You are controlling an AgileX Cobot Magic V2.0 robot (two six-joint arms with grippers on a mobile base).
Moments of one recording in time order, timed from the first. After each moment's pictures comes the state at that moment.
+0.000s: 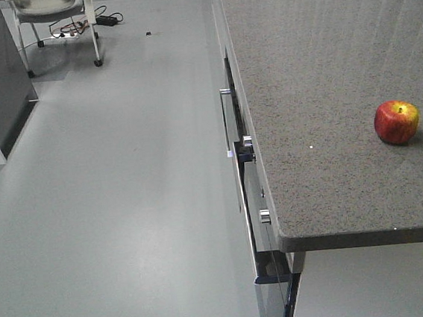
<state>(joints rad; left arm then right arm) -0.05 -0.01 0.03 -0.04 0.17 -0.11 -0.14 1.52 -1.68 0.03 1.02 -0.09</state>
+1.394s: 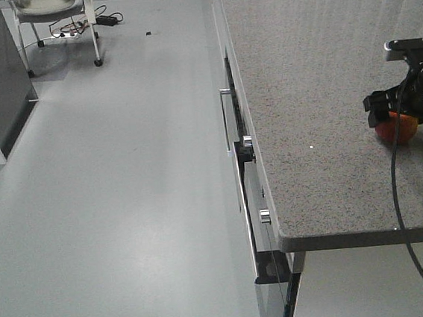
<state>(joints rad) -0.05 -0.01 0.03 -0.04 0.17 -0.11 -0.17 2.07 -1.71 0.09 0.81 -0.21</state>
